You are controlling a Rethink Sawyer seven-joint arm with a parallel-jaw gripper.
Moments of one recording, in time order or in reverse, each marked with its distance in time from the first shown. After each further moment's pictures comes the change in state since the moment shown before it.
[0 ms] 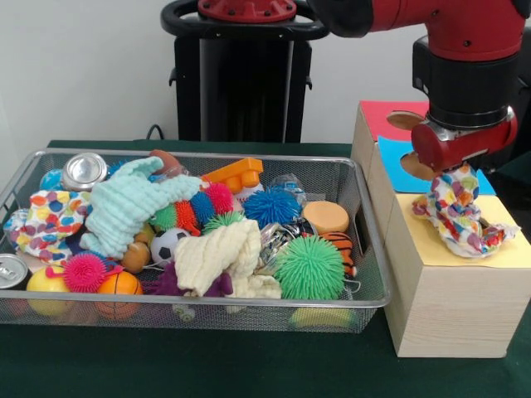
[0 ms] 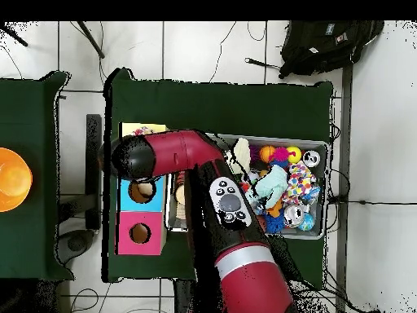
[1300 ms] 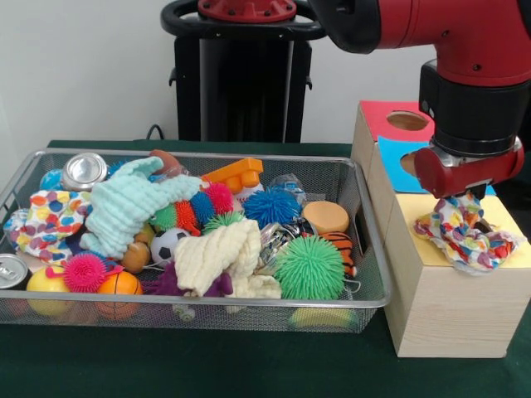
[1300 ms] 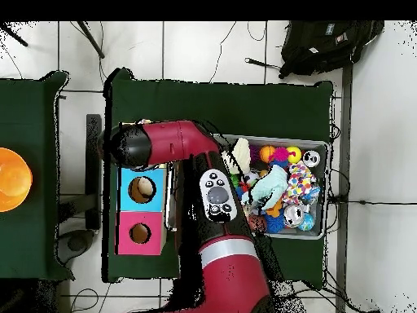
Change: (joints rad) arm 0.087 0.075 -0.115 -0.133 0.045 0.001 0.000
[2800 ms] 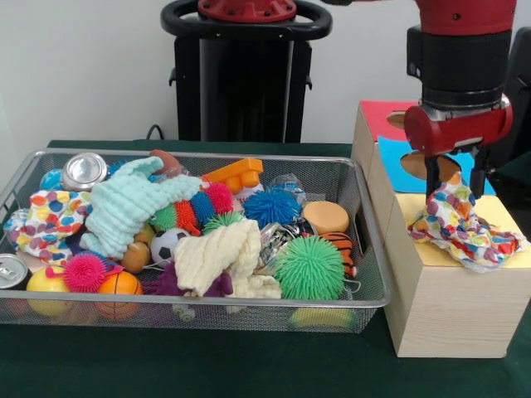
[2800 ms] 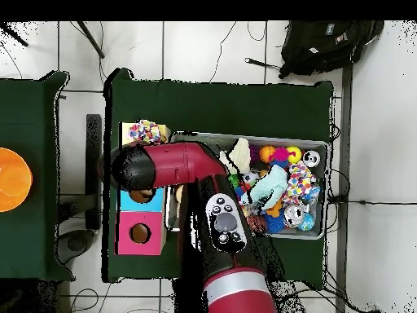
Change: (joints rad) arm -0.023 -0.141 -0.009 0.207 0.039 -0.161 0.000
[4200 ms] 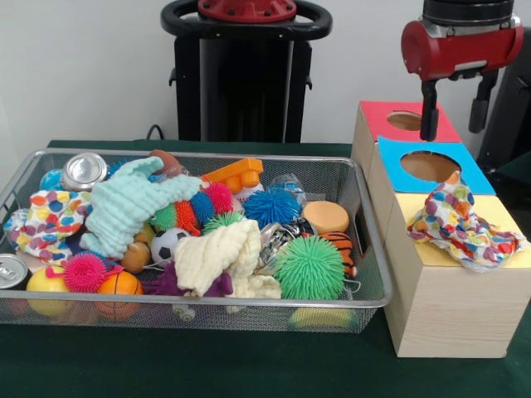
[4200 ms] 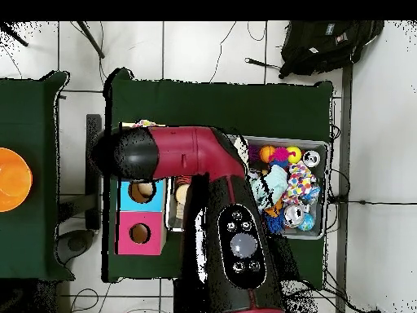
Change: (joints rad) arm -0.017 -0.118 -0.020 -0.073 0.044 0.291 0.000
